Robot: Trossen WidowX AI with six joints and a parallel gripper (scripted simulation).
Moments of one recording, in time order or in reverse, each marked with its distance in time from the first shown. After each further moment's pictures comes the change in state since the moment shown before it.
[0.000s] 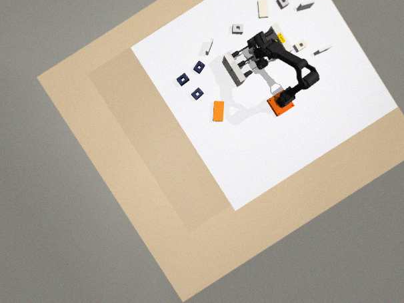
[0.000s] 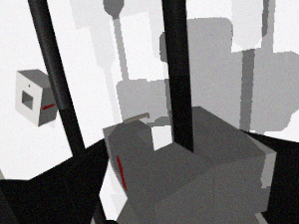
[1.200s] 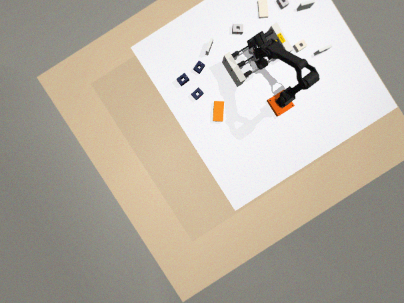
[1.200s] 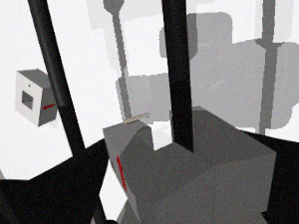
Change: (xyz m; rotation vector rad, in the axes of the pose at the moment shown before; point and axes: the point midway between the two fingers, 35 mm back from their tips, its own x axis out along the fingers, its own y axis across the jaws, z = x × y) arm 0.000 0.000 0.000 0.000 0.000 0.000
